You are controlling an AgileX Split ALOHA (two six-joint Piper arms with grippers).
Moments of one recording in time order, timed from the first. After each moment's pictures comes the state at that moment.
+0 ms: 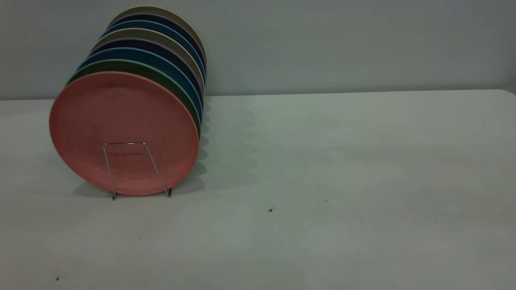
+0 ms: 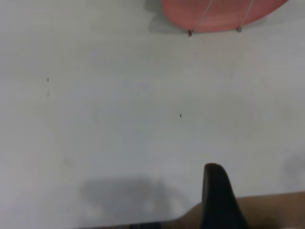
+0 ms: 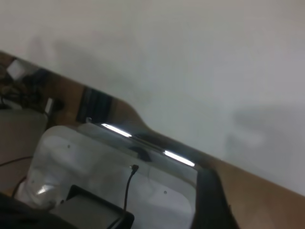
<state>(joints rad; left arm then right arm) 0.08 0.60 -0.70 -0.14 1.01 0.11 -0.04 0.85 -0.74 0.41 1.22 -0.47</state>
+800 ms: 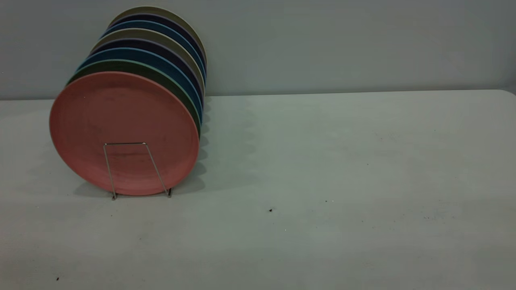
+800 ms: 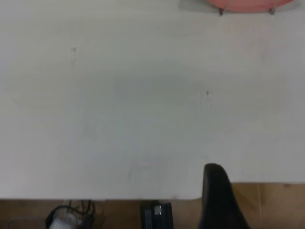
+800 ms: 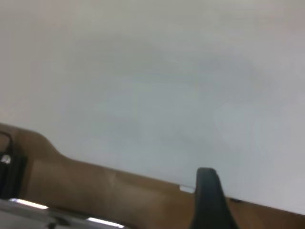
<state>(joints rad) 0.08 0.29 -0.51 -0.04 1.06 0.02 0.03 0.30 -0.48 0.13 1.14 -0.23</state>
